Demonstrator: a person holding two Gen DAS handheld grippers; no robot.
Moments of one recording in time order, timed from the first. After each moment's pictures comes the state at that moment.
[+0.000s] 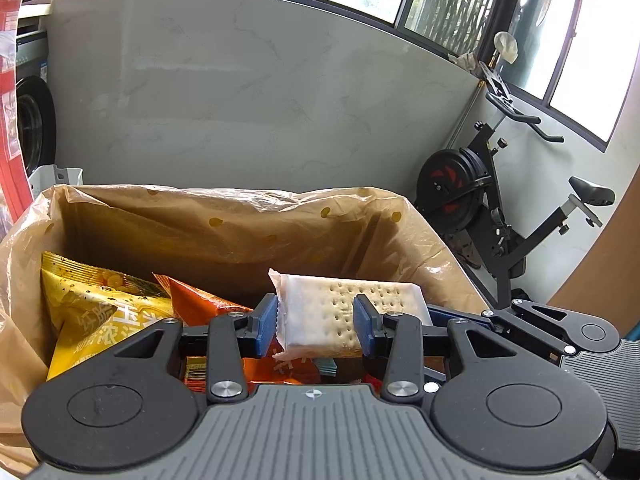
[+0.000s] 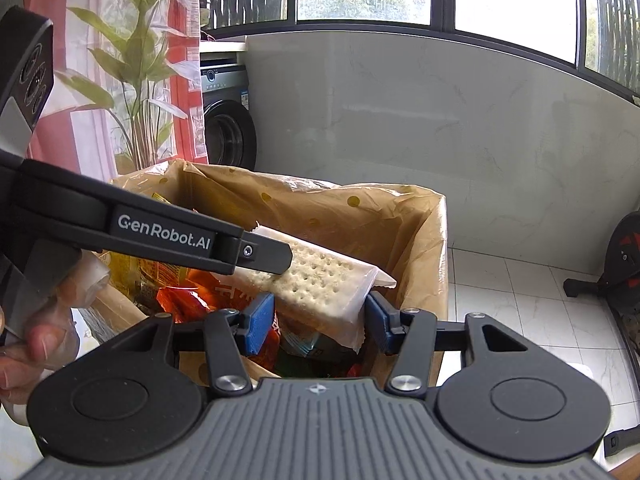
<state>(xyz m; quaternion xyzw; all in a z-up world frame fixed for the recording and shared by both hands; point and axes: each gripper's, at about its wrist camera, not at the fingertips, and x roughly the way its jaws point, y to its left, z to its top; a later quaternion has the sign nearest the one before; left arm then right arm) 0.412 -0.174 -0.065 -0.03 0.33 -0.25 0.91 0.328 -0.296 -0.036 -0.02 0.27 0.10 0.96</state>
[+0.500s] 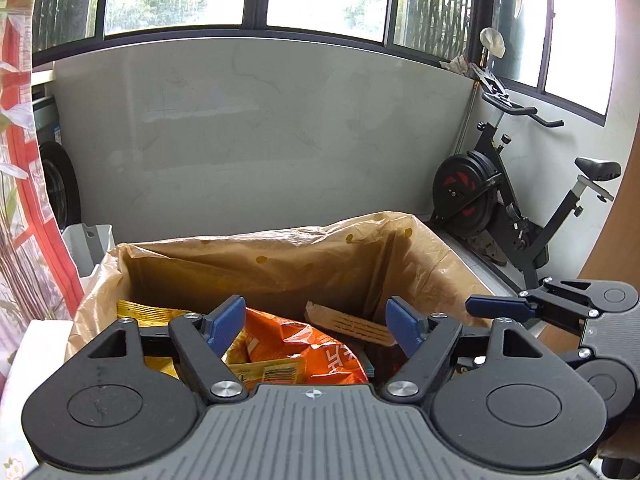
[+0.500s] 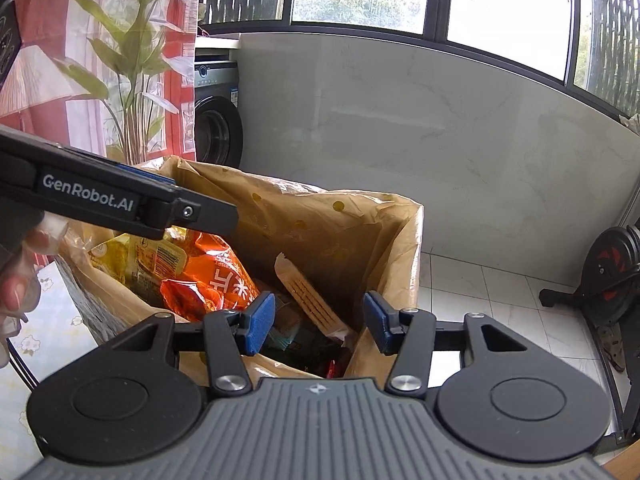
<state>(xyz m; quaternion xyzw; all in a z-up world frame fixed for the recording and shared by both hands) 0.375 -0.147 -0.031 0.05 0.27 -0.23 0.93 0.310 -0.292 -0.024 -0.05 0.27 0.08 0.96</state>
